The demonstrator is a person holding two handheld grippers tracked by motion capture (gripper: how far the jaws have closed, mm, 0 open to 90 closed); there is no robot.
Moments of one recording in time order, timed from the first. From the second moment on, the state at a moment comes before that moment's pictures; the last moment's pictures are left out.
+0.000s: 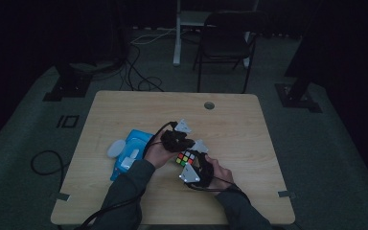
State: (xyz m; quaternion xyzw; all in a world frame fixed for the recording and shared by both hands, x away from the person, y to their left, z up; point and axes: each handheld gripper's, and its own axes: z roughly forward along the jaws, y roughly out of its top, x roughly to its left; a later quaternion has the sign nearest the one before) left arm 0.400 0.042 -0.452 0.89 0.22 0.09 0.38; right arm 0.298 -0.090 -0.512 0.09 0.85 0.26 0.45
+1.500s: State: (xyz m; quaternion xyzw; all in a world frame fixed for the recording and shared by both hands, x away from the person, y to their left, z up) left arm 0.400 0.039 -0.446 0.89 0.21 0.05 0.40; right arm 0.293 -0.083 -0.515 0.06 0.84 0.22 0.48
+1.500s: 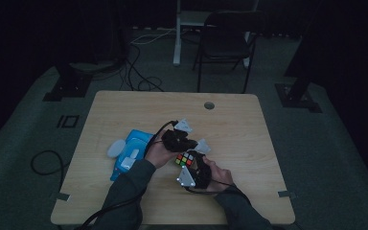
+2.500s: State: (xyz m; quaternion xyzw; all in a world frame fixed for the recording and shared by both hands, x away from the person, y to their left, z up) left arm 0.403 0.043 -0.450 0.89 0.22 0.06 0.39; right arm 0.294 -0.085 -0.515 0.06 0.85 0.22 0.48
